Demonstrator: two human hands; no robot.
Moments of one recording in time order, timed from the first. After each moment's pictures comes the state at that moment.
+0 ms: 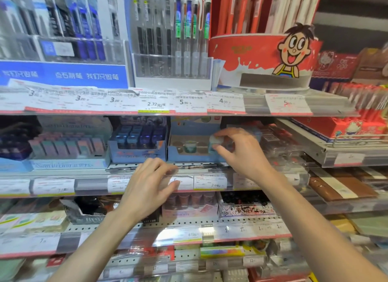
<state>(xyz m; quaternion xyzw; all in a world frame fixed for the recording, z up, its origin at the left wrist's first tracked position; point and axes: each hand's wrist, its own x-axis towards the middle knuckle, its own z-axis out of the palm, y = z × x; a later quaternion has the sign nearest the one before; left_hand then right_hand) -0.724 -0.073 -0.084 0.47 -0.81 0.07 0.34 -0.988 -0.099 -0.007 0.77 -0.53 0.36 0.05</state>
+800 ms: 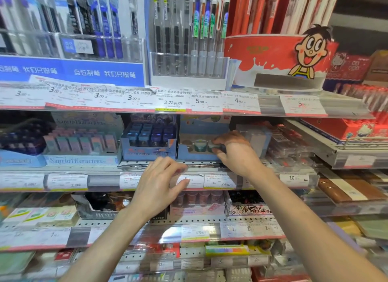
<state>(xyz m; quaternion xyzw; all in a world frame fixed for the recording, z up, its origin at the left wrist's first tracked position) -0.722 -0.073 -0.087 0.47 -0.81 0.07 0.35 -0.961 -0.128 -0.024 0.78 -0.56 0.25 0.06</state>
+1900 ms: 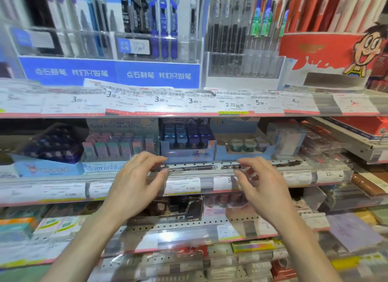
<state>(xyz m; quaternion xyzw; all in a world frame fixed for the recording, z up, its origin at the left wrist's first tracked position) -0.574 -0.073 -0.061 0.49 -0.79 0.01 0.37 -0.872 -0.034 -0.056 0.70 -0.61 0.38 0.05</state>
